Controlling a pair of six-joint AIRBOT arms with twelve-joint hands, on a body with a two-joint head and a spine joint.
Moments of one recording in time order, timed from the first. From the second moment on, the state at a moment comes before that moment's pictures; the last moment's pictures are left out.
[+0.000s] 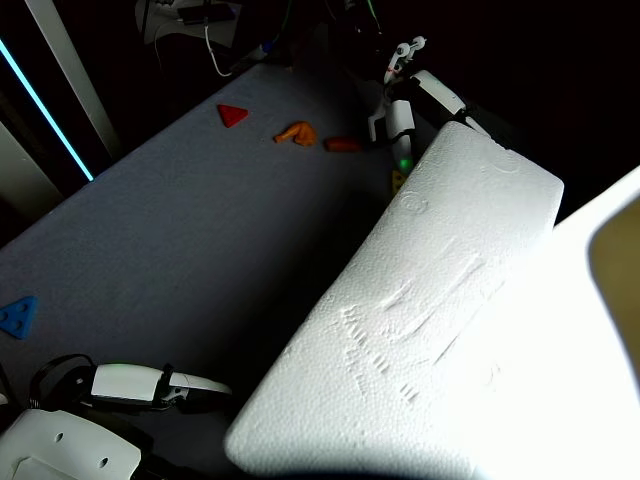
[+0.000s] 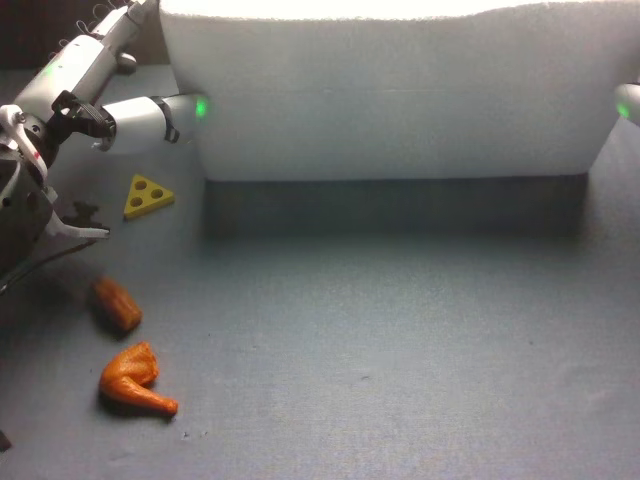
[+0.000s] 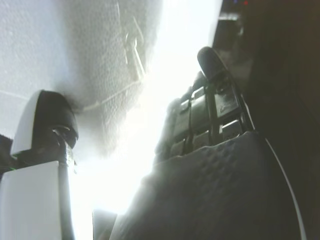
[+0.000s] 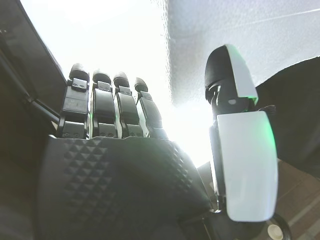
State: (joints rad) left arm 0.66 -1.29 1.60 -0.49 -0.83 0.42; right arm -0.64 -1.09 1.36 0.62 1.02 -0.66
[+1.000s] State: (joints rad) left arm 0.66 -1.28 1.56 -0.44 -0.91 0.40; right arm -0.63 -1.08 1.34 0.60 1.03 -0.66
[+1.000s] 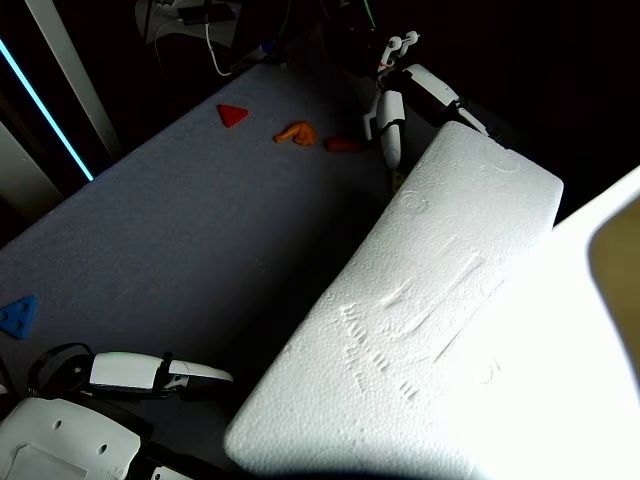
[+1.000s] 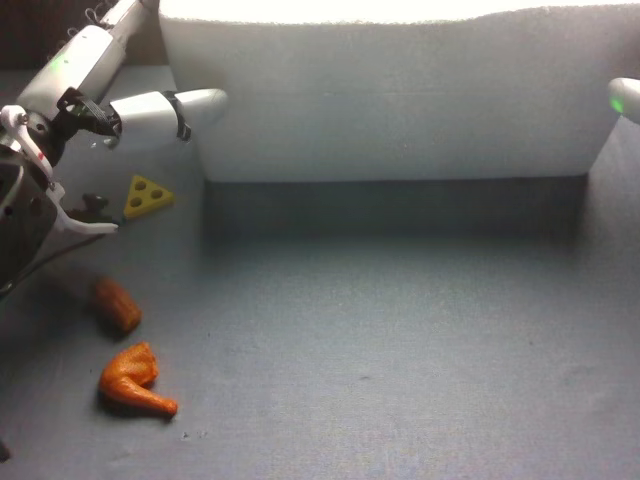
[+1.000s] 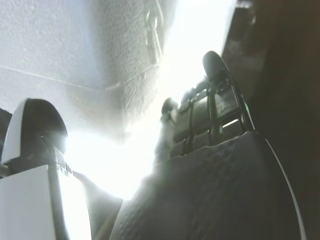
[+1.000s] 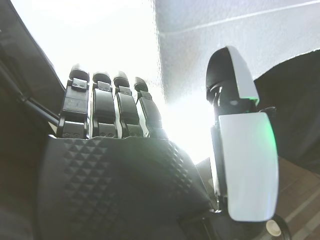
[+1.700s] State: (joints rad) left arm 0.64 -1.30 1.60 -0.45 -0.85 0.40; right arm -0.62 -1.08 1.36 0.60 1.02 -0.67
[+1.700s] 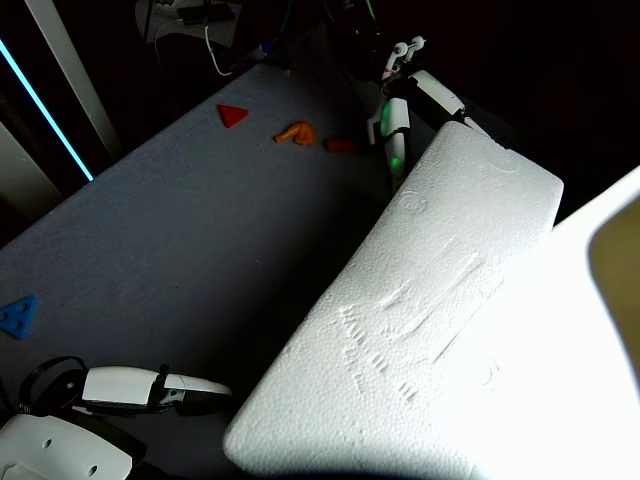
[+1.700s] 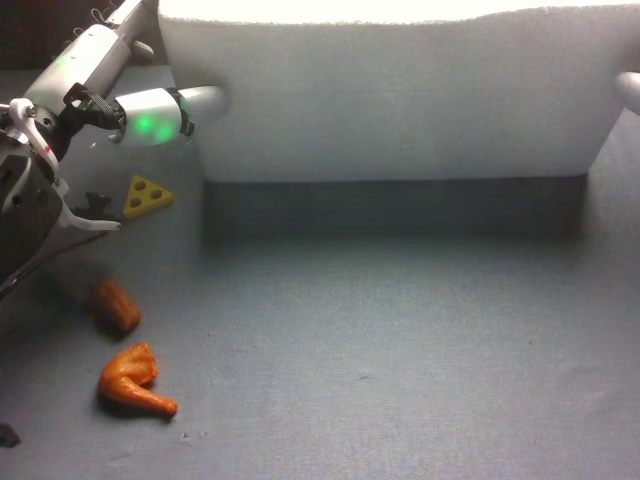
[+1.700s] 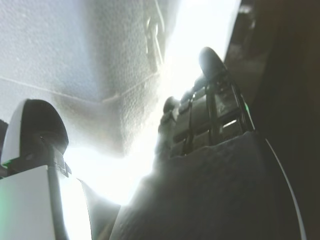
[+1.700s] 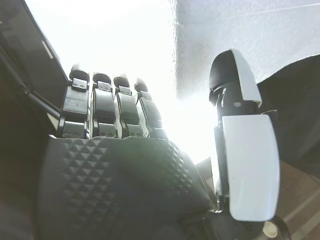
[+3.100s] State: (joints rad) left arm 0.64 -1.31 1.60 -0.43 -0.85 0.39; right arm -0.60 -1.10 1.38 0.59 1.04 -0.66
